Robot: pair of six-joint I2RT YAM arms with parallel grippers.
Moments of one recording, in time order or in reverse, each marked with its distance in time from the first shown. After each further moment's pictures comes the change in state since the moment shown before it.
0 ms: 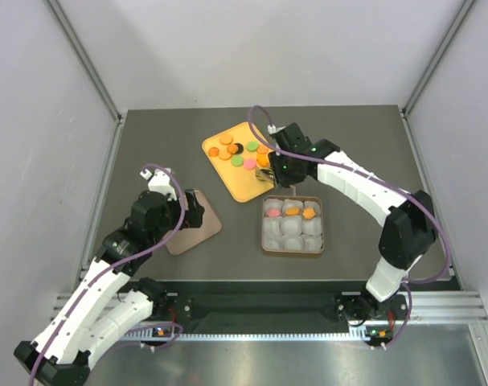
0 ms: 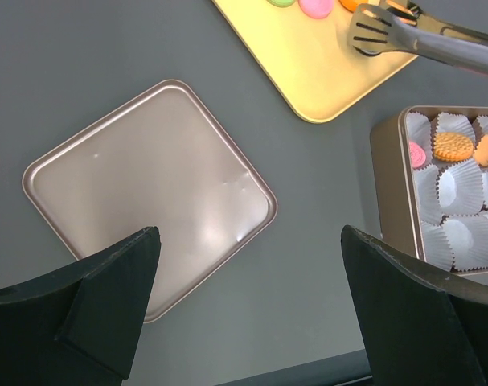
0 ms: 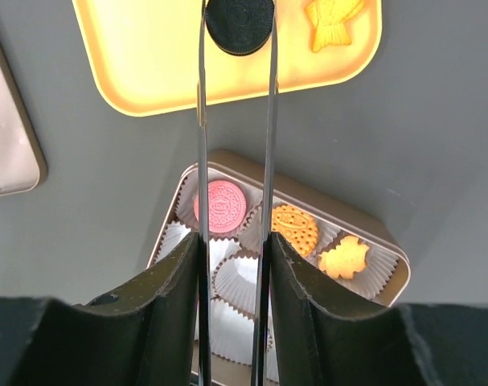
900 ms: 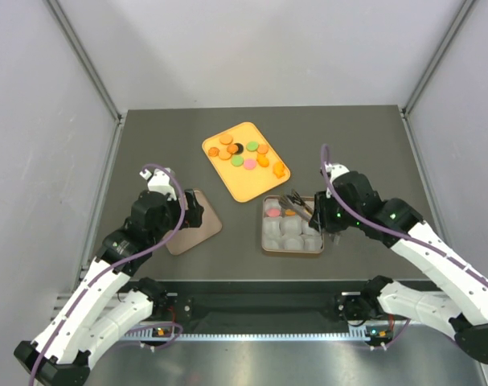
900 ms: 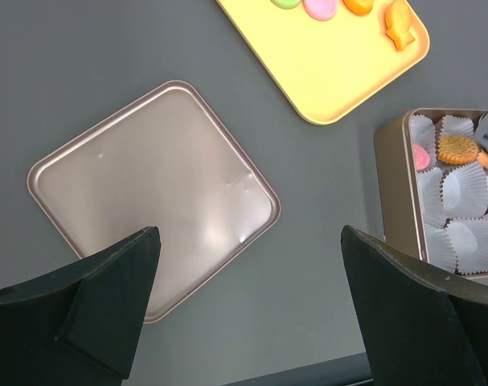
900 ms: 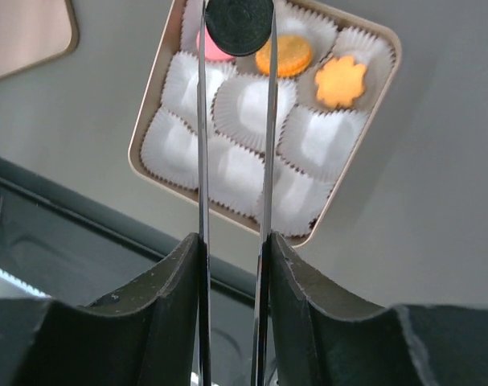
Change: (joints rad) left arm 0.000 0.001 0.000 0.000 -0.014 0.000; right arm 0.026 -0.762 -0.490 -0.111 -0.038 0.113
